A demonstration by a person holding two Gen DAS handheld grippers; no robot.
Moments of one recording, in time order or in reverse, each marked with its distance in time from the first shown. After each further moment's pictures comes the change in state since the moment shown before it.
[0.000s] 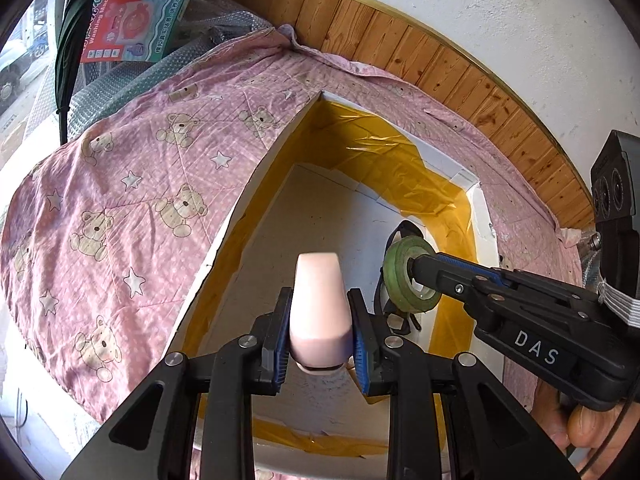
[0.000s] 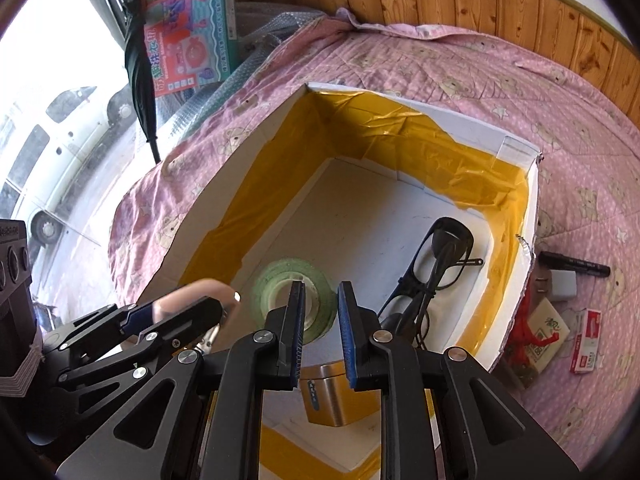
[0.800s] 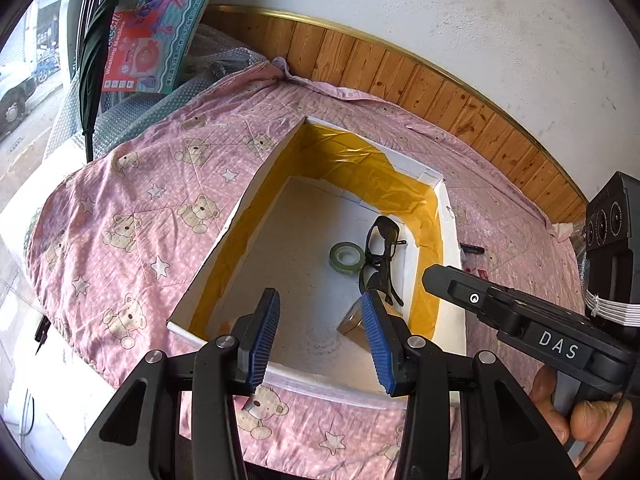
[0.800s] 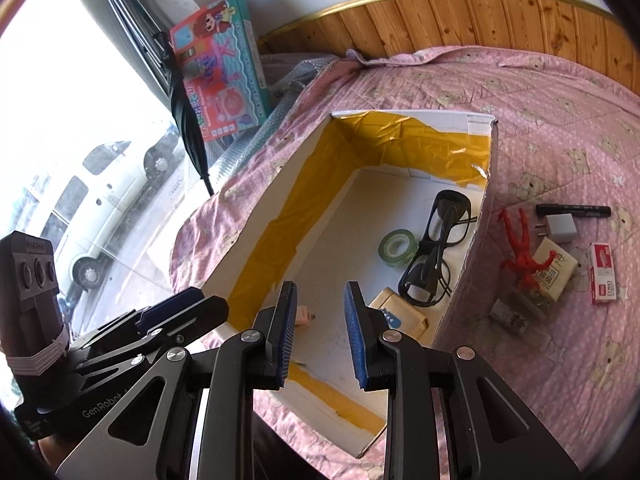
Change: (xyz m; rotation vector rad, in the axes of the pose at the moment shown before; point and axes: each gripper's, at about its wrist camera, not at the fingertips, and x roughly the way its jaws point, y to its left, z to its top) left arm -0.070 -0.021 -0.046 0.057 -0.111 0.012; right arm -0.082 -0.001 -0.078 0.086 -0.191 0.179
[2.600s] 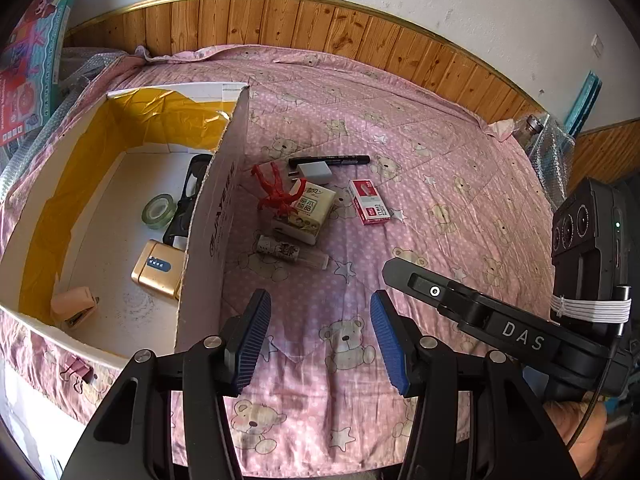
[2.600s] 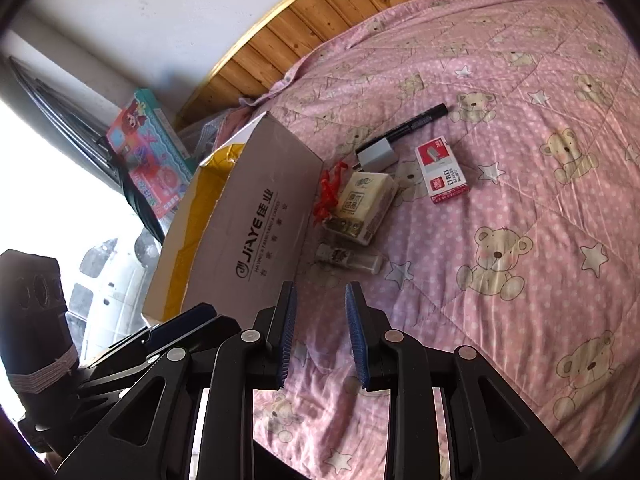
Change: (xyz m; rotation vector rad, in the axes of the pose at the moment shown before) left arm 0.058 -0.191 -0.066 0.276 0.162 -0.136; right arm -0.085 -0.189 -0.088 0.363 -0.132 -0.007
